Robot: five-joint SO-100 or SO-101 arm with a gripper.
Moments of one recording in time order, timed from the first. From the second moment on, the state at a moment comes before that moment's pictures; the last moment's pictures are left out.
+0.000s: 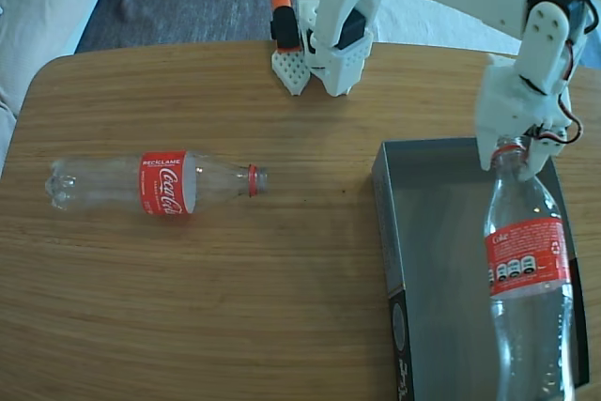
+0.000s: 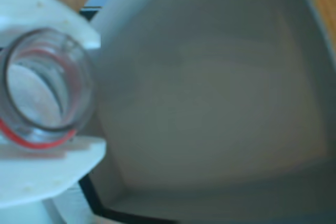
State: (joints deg) arm -42.3 80.0 60.1 92.7 -36.8
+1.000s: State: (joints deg) arm -37.8 95.4 83.4 91.1 -41.7
